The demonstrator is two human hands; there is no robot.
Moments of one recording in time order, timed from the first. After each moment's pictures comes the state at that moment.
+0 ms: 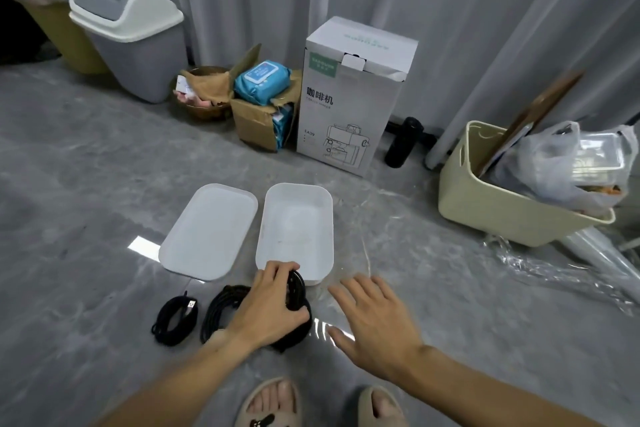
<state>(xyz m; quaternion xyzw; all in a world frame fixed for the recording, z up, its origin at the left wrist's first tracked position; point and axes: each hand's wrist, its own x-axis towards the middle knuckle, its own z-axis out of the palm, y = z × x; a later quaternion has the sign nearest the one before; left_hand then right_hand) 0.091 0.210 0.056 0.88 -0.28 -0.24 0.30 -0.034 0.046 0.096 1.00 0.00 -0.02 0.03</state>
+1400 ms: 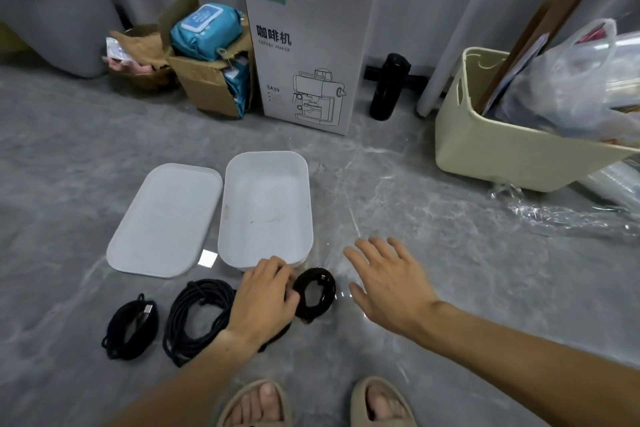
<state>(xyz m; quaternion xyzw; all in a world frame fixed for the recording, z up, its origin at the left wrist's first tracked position) 0.088 0.161 -0.059 0.90 -0.39 -0.11 0.18 -0.031 -0.035 0.000 1.00 -0.05 0.03 0.06</state>
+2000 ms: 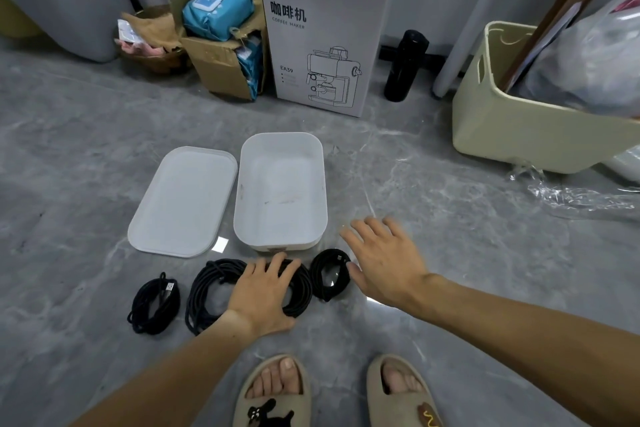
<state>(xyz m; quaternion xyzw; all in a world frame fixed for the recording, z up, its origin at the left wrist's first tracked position) 0.095 0.195 -0.055 0.85 -0.45 -0.24 -0.12 -0.008 -0.010 -0.003 1.00 -0.04 -0.06 0.05</state>
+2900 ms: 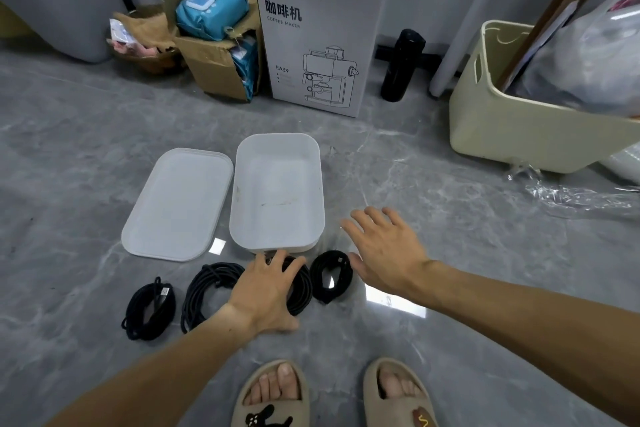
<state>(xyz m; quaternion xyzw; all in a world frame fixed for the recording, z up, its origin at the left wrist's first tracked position) 0.101 0.181 -0.044 0.85 -0.46 -0.22 -0.08 0.006 -0.022 0.015 0.99 -0.04 -0.13 0.04</state>
